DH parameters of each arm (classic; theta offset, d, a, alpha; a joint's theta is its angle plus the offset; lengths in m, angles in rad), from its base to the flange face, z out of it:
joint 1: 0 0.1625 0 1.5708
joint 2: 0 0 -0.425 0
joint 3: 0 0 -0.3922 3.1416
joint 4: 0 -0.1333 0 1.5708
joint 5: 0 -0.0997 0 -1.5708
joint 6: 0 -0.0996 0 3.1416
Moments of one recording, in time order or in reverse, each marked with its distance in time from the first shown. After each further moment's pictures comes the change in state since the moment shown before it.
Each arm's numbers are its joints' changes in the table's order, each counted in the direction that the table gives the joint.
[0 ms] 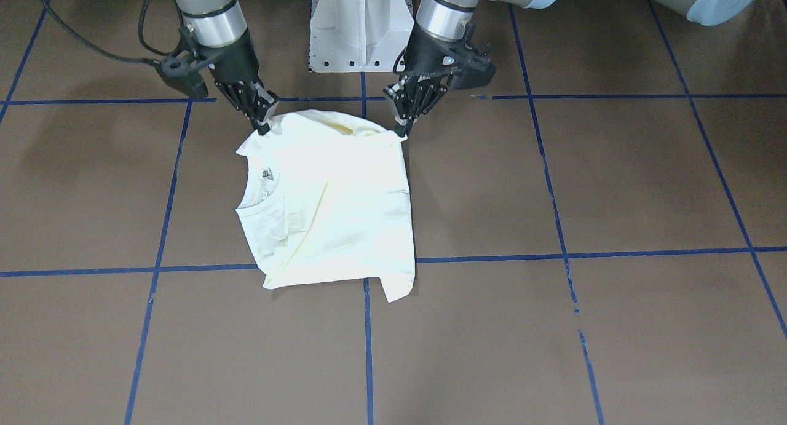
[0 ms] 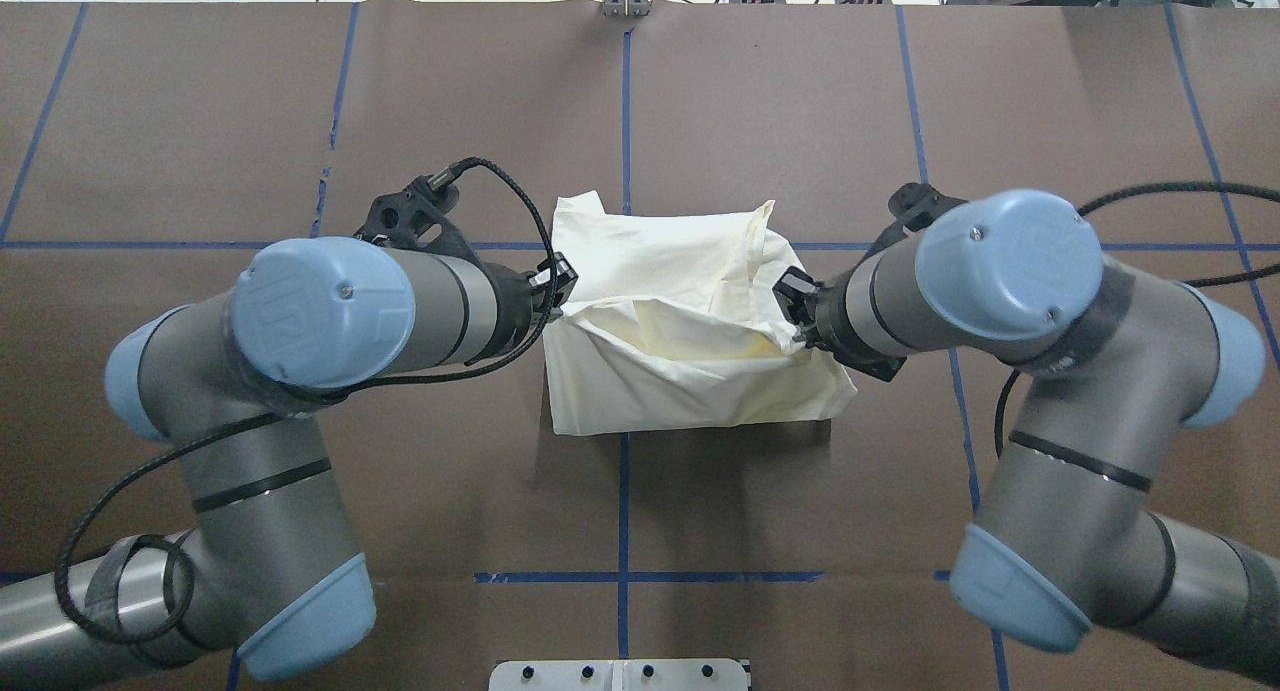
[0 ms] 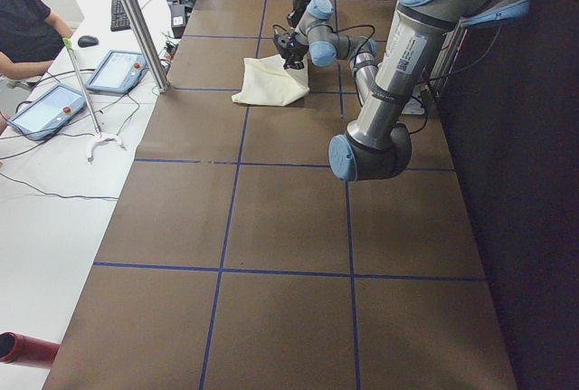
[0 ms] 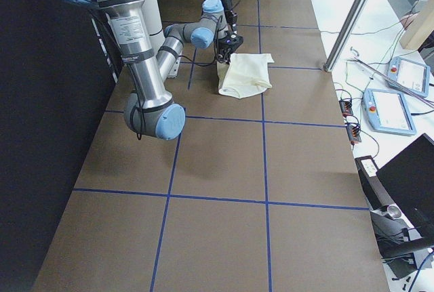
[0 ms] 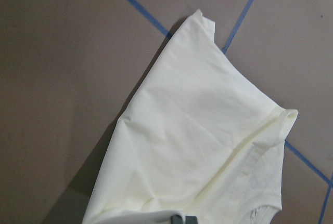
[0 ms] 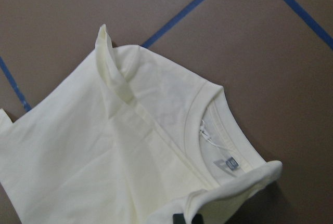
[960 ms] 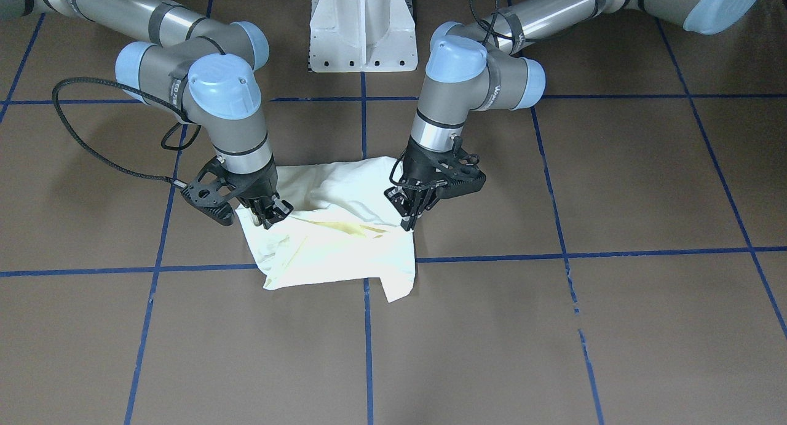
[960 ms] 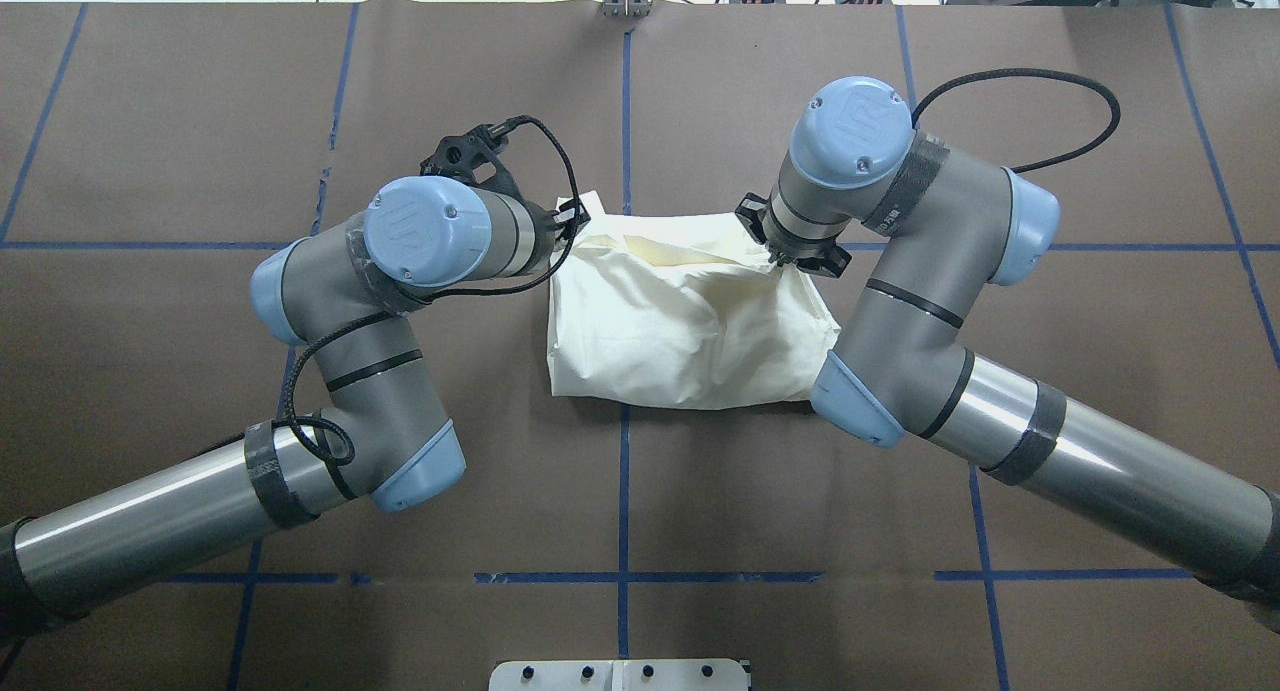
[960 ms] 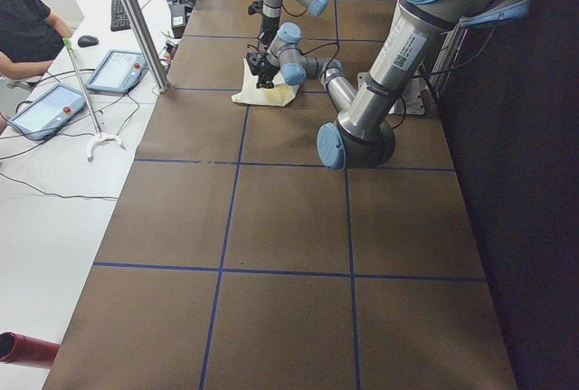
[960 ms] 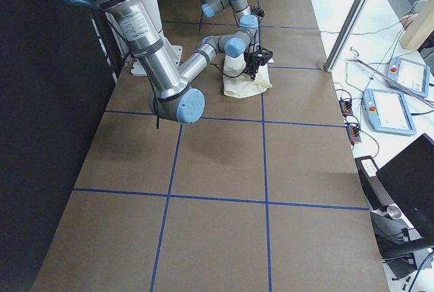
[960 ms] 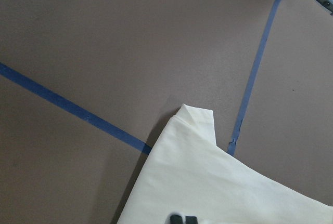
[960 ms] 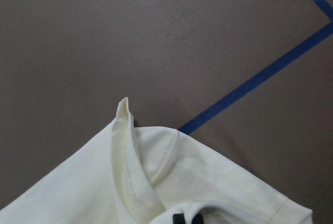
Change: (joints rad) left arm -0.078 -0.100 0.432 0.313 -0.007 -0.185; right arm 0.084 0.192 -0.467 -0.133 -0.051 0.186
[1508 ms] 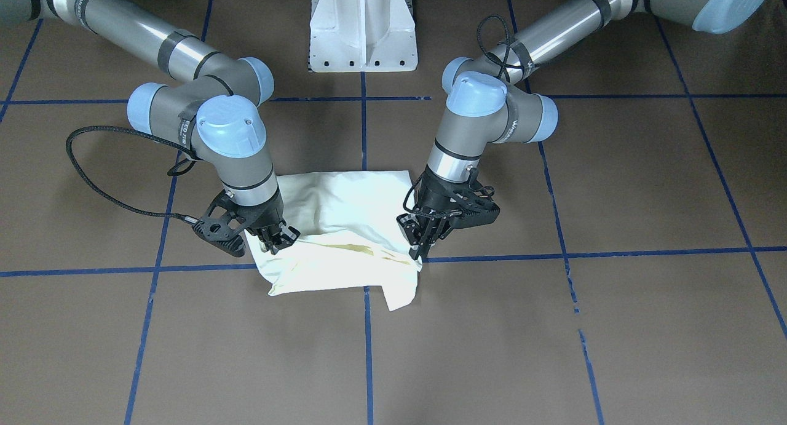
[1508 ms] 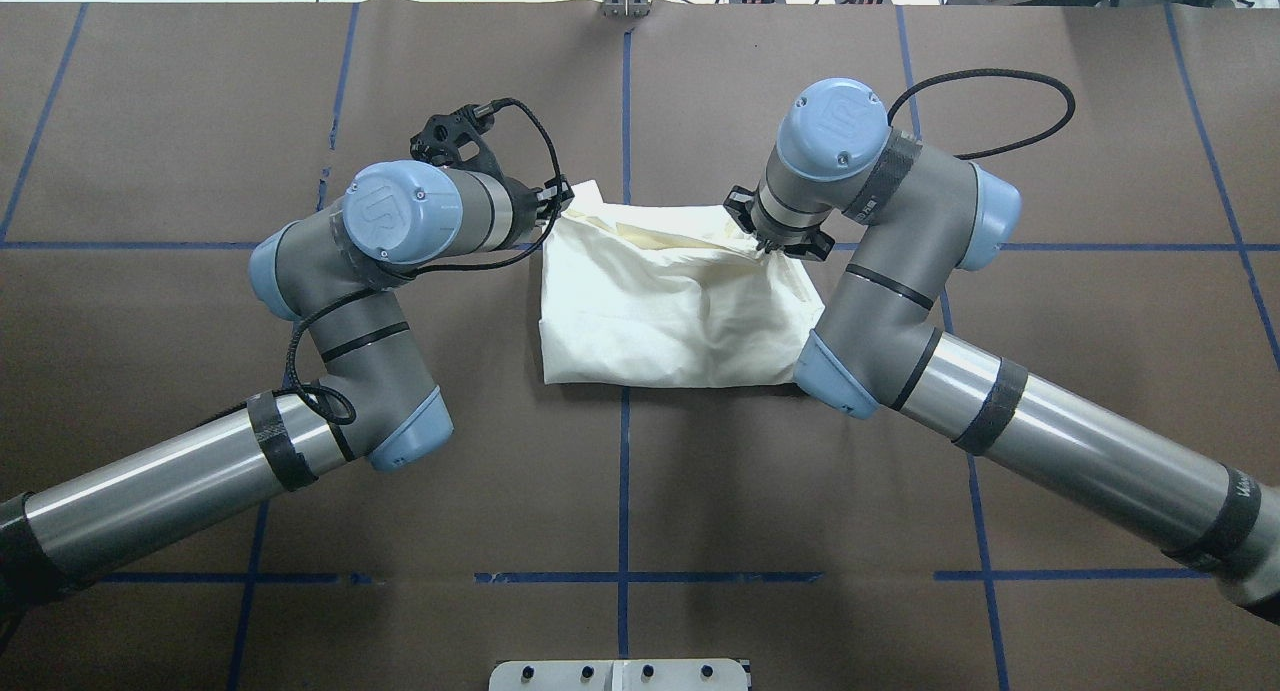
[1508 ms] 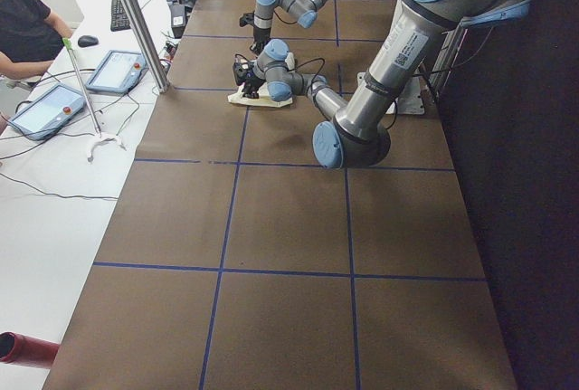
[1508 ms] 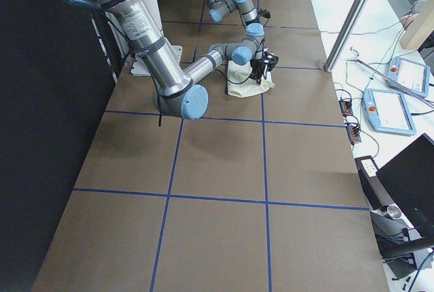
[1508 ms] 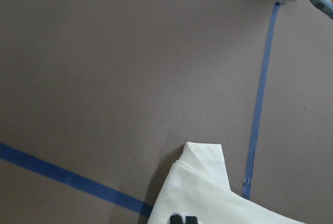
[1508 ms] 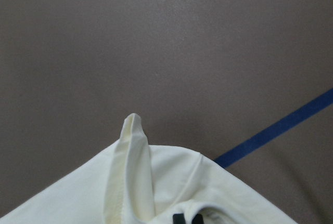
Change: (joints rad) left arm -0.039 0.001 0.095 0.188 0.008 -0.059; right arm 0.012 0.044 -0.138 -0.110 -0.002 0.059
